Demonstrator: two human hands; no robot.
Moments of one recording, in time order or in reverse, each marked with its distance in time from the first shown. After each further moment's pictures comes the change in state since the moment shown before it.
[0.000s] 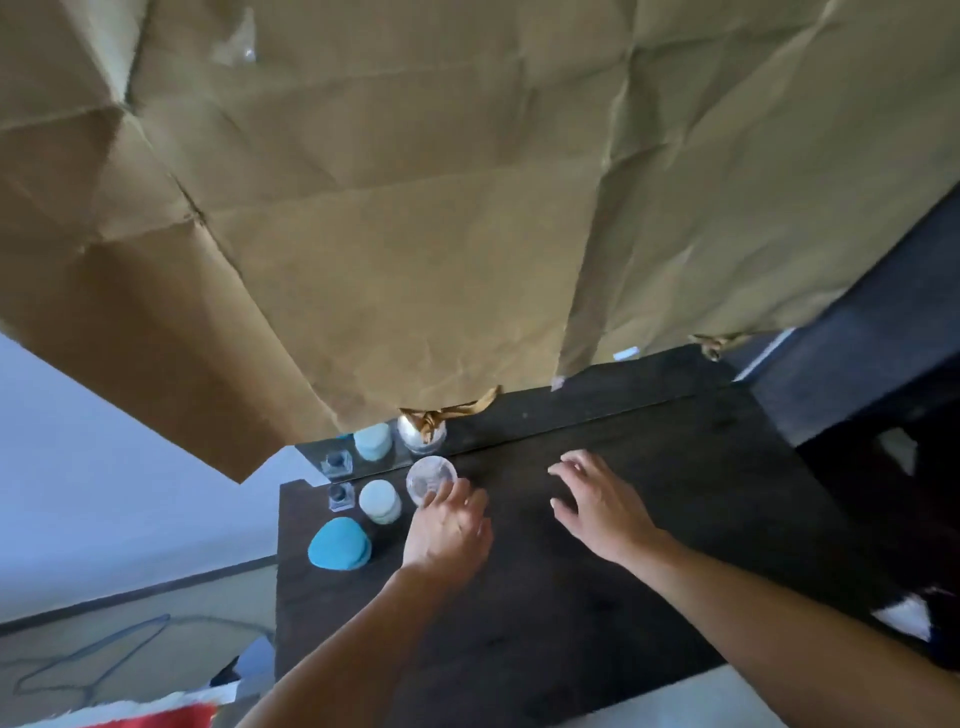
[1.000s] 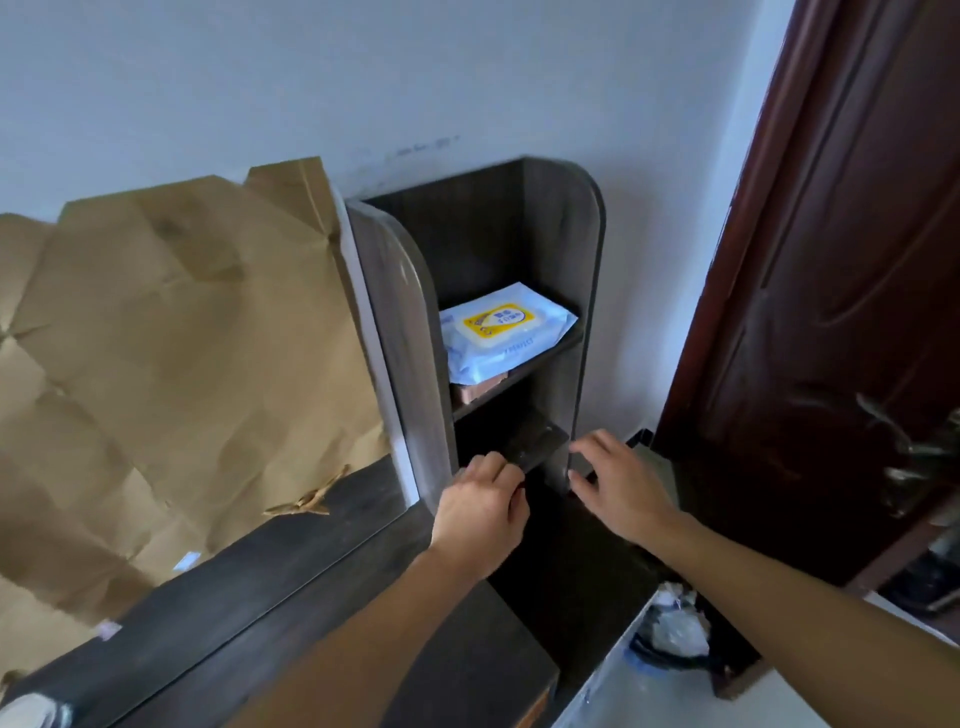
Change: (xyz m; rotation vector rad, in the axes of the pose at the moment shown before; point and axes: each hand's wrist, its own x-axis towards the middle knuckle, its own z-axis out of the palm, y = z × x) left_hand 0.174 0.484 -0.048 -0.248 0.429 0.626; right_hand -0.184 0.381 -0.270 -0.080 0.457 0.343
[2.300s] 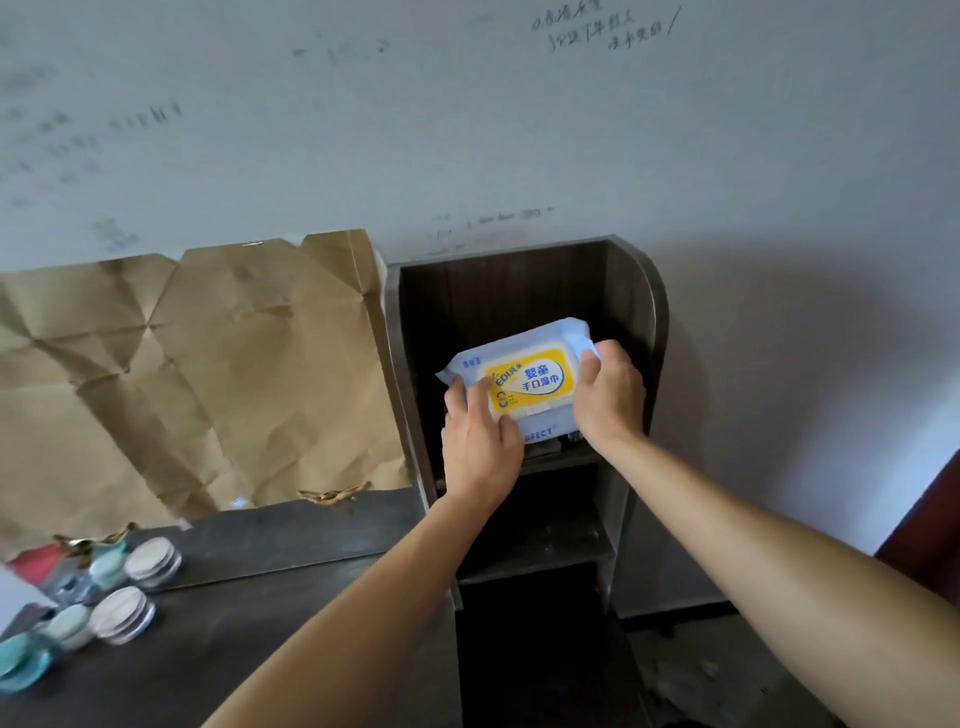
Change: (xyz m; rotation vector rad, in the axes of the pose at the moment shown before) left_hand 0.182 0.053 -0.004 -0.015 0.406 -0.838; right_hand 0.226 0.011 -0.084 0.598 0.213 -0.006
